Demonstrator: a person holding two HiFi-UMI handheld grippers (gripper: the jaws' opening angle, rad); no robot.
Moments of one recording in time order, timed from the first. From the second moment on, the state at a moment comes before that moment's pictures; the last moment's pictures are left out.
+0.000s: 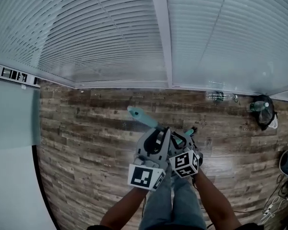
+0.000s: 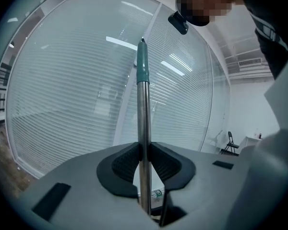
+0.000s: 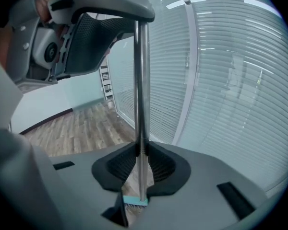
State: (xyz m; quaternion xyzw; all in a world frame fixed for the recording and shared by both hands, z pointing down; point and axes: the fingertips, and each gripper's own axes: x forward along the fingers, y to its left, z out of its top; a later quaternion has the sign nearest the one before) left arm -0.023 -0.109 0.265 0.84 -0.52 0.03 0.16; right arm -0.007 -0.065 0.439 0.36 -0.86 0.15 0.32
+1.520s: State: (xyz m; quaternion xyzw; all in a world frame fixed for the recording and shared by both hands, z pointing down) left arm 0.143 -0.283 0.469 0.94 -0.27 0.15 0.16; right arm 0.129 -0.235 0.646 0.43 -0.77 0.28 0.38
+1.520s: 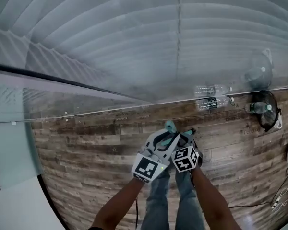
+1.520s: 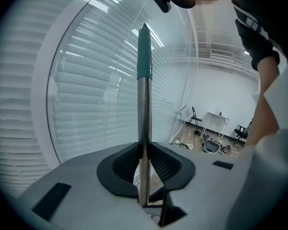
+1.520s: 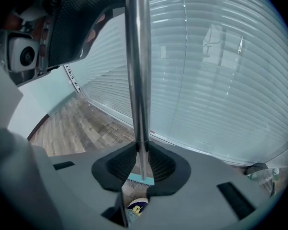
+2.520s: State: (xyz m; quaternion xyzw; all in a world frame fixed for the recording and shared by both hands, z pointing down) left arm 0.162 -0.343 0.524 0.94 -0.27 0.16 0.13; right arm 0.129 -0.287 0.697 0.46 -0.75 0.32 0.34
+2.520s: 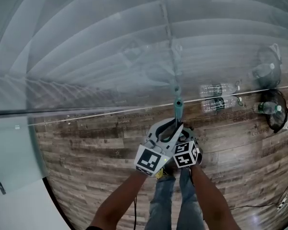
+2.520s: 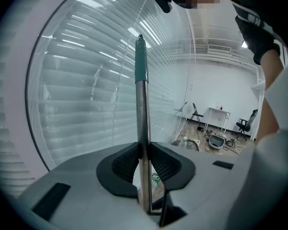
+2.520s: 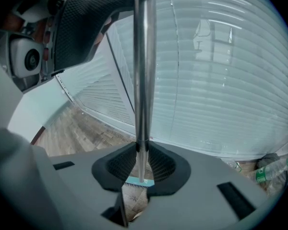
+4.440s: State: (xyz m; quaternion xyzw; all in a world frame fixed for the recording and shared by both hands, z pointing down) left arm 0.046 -0.360 0.510 0.89 -0.40 0.09 0.20; right arm 0.045 -0.303 0.683 0.32 -0.80 0.24 0.45
